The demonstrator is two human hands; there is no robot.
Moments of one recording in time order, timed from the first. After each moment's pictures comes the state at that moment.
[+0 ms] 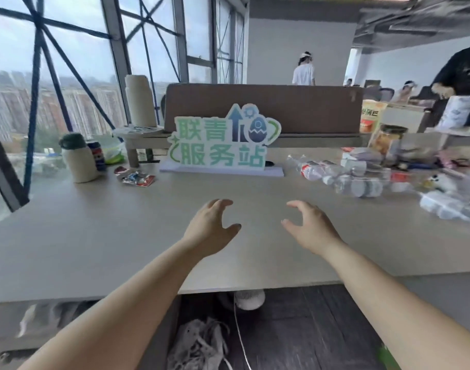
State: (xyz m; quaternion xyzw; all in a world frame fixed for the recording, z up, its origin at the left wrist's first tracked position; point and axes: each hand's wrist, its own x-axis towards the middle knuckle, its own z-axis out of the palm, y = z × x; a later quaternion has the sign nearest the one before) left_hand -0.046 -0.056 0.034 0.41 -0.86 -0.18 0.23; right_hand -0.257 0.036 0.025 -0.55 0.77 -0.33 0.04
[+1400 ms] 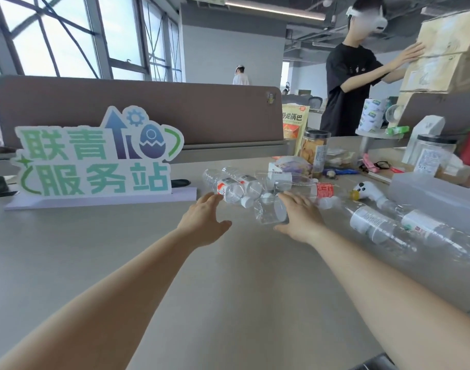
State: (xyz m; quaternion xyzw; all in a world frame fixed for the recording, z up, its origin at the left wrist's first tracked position) left_hand -0.353 -0.154 0.009 0.33 -0.91 -0.16 0.19; right_hand -0.553 -0.022 0.004 -0.48 0.86 -0.13 -0.06
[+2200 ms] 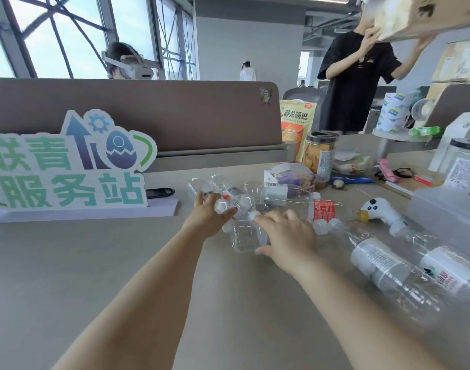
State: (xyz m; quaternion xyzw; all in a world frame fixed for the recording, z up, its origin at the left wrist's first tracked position) left_hand -0.478 -0.209 0.001 0.45 -0.83 -0.25 0.18; right_hand -0.584 -0.034 0.014 -0.58 0.80 -0.09 -0.13
